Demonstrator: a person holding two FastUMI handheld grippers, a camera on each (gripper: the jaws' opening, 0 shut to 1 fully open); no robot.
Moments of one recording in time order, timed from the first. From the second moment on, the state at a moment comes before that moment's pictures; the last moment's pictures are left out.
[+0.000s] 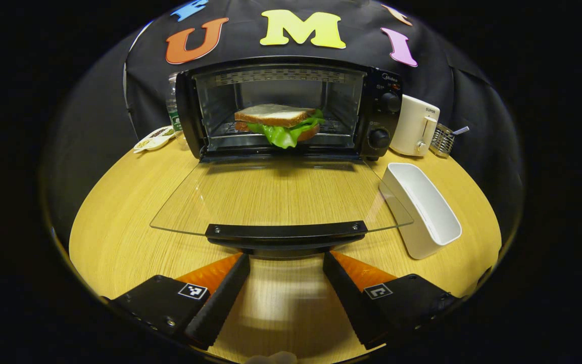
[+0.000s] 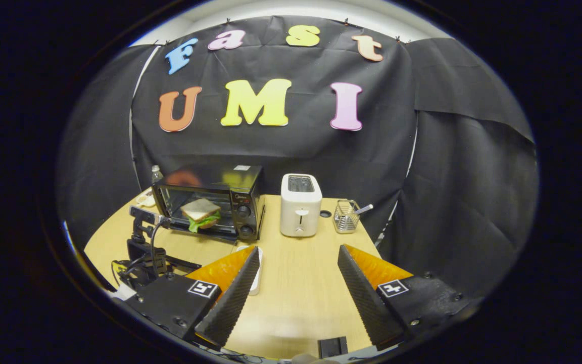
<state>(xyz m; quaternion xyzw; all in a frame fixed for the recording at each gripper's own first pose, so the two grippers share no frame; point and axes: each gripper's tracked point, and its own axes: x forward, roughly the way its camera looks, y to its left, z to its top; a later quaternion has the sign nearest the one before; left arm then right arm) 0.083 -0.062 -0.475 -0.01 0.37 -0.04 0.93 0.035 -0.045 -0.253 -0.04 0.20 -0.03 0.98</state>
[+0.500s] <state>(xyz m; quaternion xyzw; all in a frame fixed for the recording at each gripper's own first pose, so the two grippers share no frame) 0.104 -0.064 -0.413 -0.02 0.33 -0.05 0.94 0.043 -0.041 -0.252 -0.04 0.20 -0.02 0.98</state>
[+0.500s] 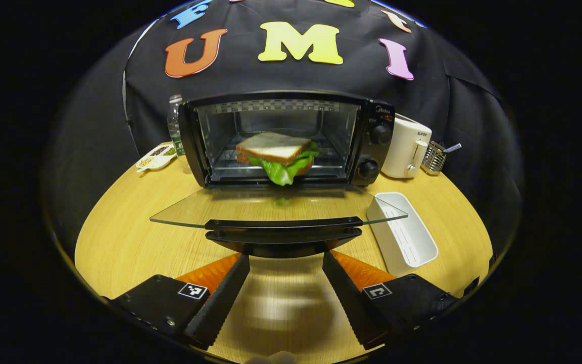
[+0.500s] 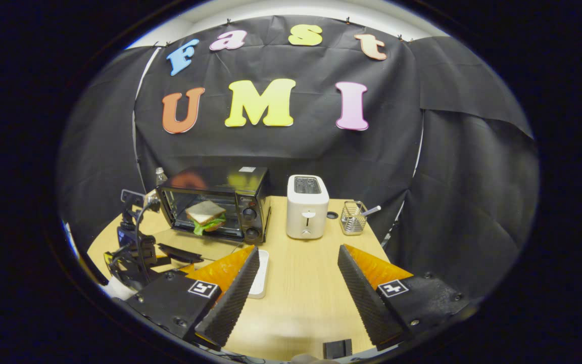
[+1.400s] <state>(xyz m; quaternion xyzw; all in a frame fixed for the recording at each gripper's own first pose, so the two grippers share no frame) 0.210 -0.059 -0.335 0.01 0.24 -0.04 0.97 0.050 -0.047 -0.255 -0.03 0.20 -0.02 0.98</state>
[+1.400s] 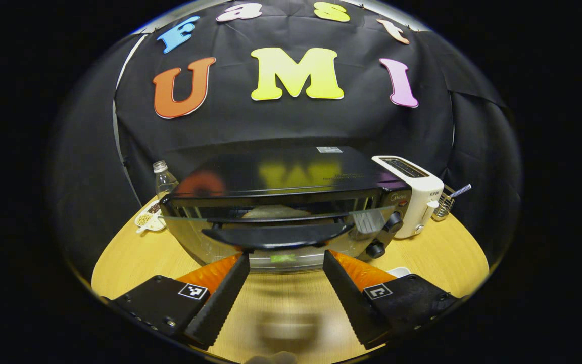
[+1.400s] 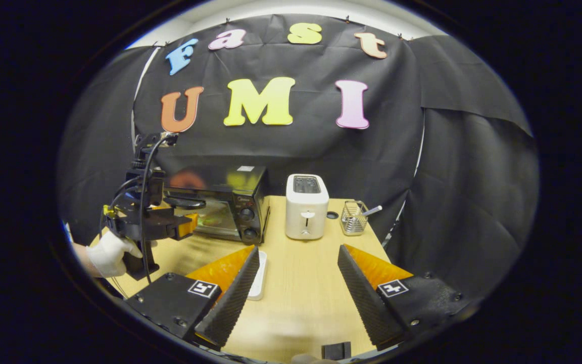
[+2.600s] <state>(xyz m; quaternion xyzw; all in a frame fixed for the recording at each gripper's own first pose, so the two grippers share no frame) -0.044 -0.043 -0.048 0.01 0.02 0.02 1.00 -0.049 -0.040 -0.094 0.00 0.06 0.06 1.00</state>
